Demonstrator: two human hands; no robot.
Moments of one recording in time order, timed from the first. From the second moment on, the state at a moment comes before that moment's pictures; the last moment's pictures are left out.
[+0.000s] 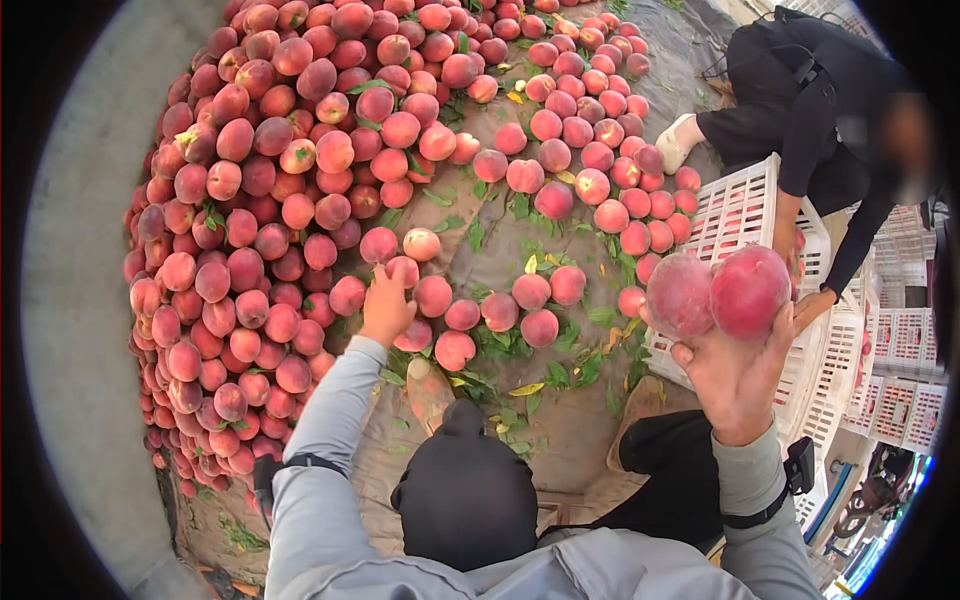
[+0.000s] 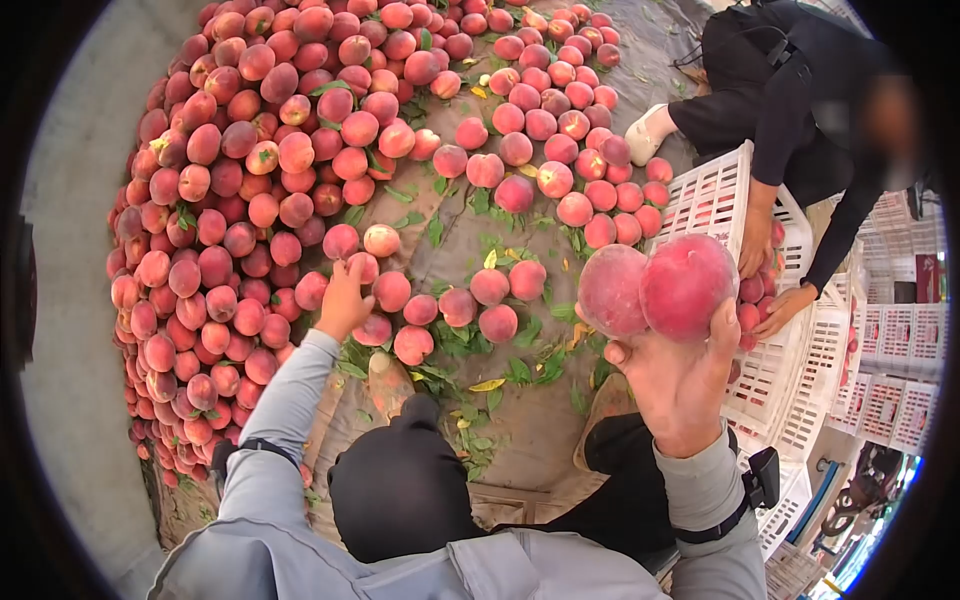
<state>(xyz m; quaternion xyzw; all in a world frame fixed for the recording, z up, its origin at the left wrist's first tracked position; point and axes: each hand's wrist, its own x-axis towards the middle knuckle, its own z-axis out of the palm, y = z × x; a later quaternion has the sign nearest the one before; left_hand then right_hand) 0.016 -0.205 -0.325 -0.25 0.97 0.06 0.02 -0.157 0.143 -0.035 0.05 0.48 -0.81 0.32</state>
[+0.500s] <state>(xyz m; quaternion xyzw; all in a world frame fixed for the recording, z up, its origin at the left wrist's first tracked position) -0.113 -0.360 -0.269 -0.24 0.96 -0.14 -0.10 -0.162 0.147 -0.044 0.06 0.50 -0.81 0.31</state>
